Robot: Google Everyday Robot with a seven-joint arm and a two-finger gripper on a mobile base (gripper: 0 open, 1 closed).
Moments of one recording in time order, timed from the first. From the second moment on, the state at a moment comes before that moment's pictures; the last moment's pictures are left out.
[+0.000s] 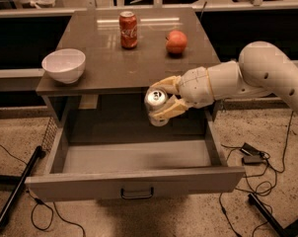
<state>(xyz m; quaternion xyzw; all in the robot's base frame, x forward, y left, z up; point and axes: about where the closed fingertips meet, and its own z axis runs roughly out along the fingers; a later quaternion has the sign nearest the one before) 0.551 -0.023 0.836 -0.66 0.53 0.28 0.46</state>
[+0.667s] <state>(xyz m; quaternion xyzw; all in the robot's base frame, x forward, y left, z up) 0.561 -0.039 0.735 -0.56 0.58 0.36 0.47</state>
